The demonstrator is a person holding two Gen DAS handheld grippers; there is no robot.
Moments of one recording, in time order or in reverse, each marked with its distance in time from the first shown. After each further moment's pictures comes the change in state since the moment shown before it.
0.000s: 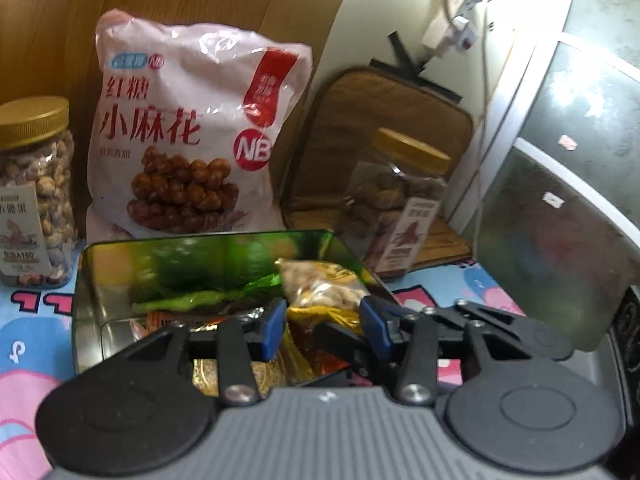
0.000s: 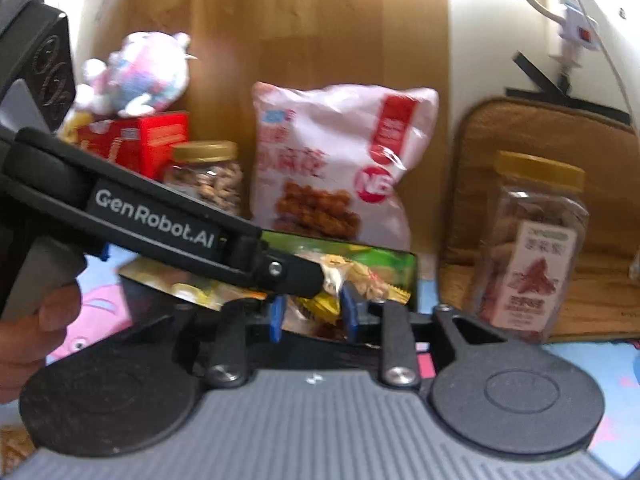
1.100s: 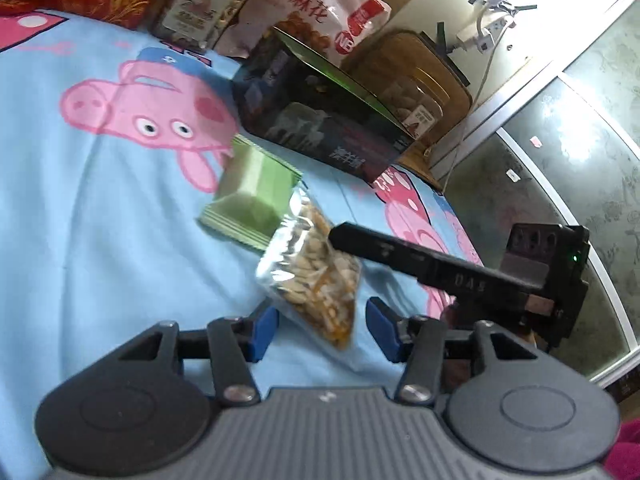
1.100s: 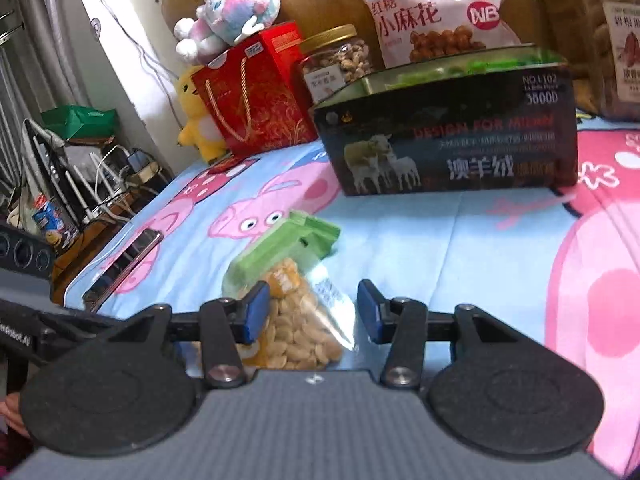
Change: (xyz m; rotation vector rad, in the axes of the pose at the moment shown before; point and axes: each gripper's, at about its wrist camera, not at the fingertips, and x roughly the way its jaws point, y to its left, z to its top) left arm -0.156 0.057 -0.184 -0.334 0.101 -0.128; right arm -0.056 0.060 -0.066 0.253 0.288 0.438
